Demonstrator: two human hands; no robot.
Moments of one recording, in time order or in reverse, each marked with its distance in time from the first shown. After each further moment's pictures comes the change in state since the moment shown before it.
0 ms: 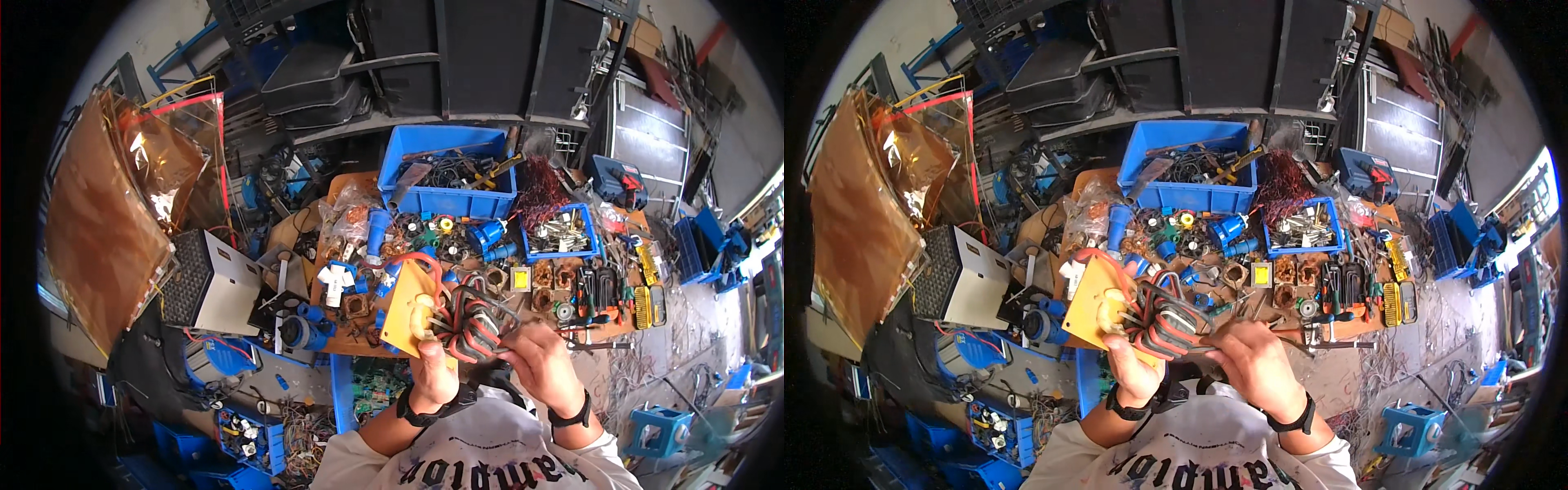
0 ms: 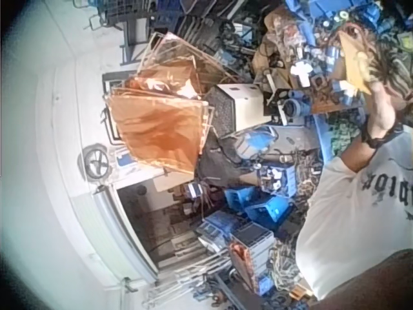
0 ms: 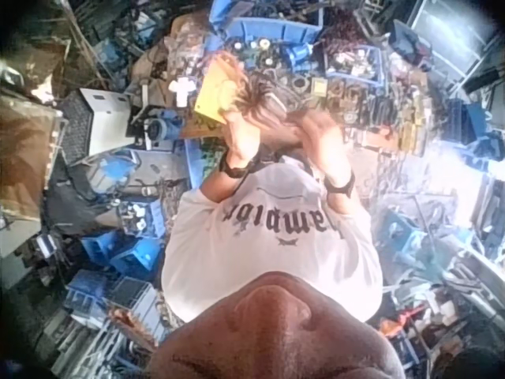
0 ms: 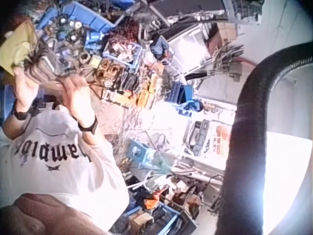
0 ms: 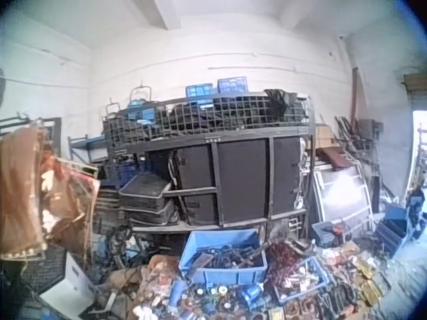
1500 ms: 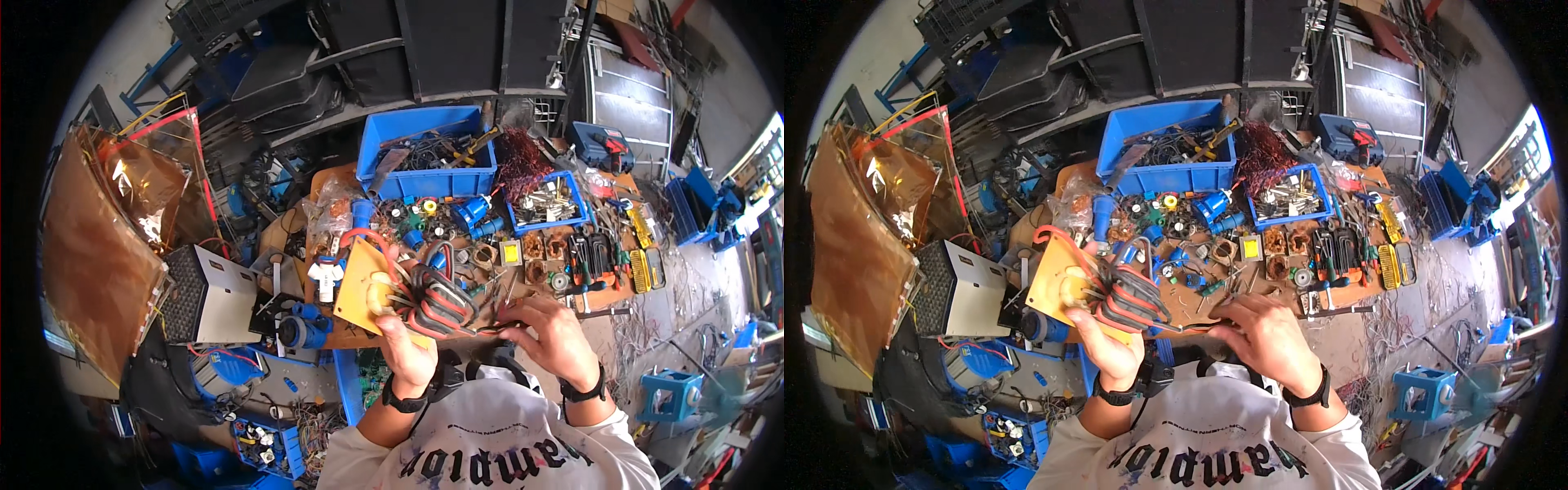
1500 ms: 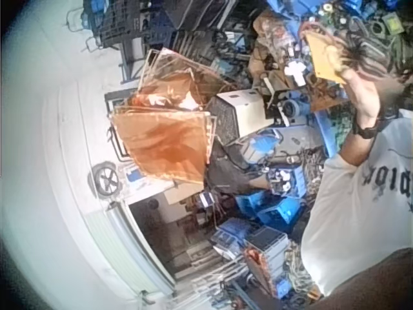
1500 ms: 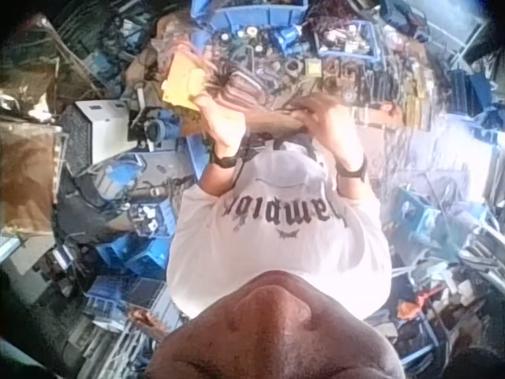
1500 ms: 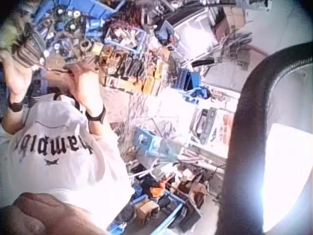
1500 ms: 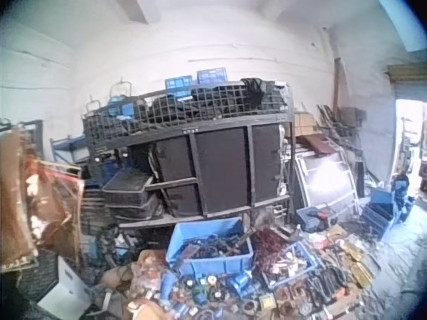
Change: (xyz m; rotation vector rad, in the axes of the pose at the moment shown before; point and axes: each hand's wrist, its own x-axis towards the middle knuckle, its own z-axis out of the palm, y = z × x) left_hand 0.006 -0.017 -0.014 0.040 0.082 0.058; right_hand -0.019 0.013 -0.018 -0.030 -0.066 0.217
